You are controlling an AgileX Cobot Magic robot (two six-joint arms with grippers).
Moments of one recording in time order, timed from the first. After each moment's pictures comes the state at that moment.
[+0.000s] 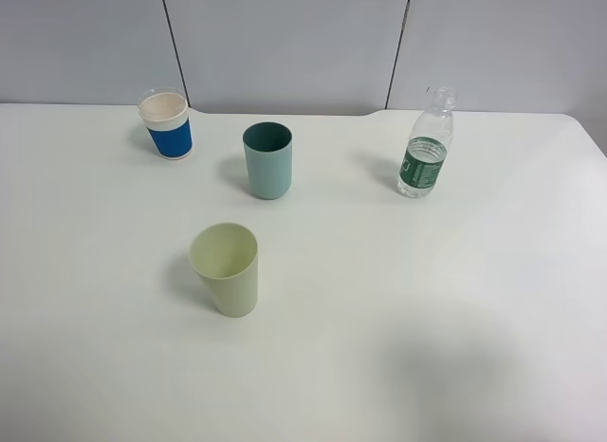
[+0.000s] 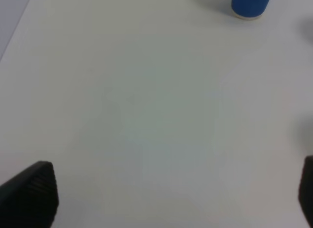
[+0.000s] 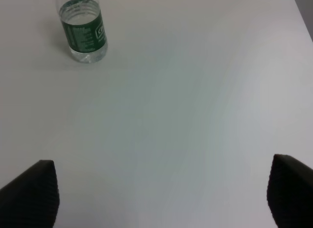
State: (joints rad) left arm -0.06 0.00 -0.50 0.14 1.06 -0.12; right arm -0.02 0.00 -0.50 0.03 1.07 -0.07
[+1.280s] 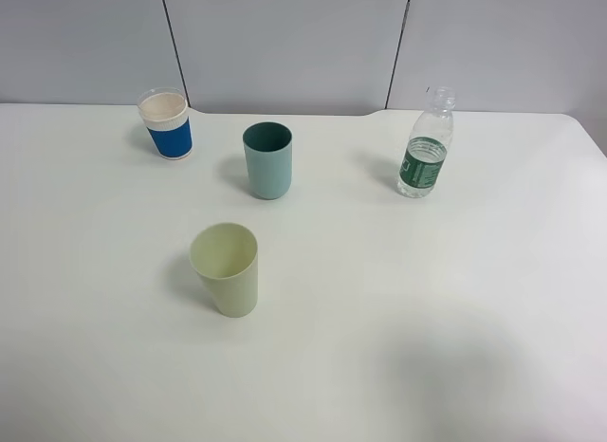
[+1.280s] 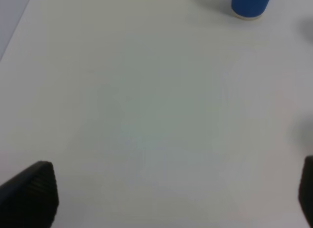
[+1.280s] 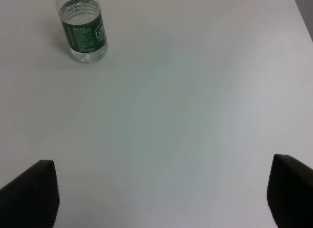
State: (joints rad) left arm -0.06 0.00 -0.50 0.14 1.06 -0.12; right arm -0.02 0.00 -0.50 0.03 1.07 -0.07
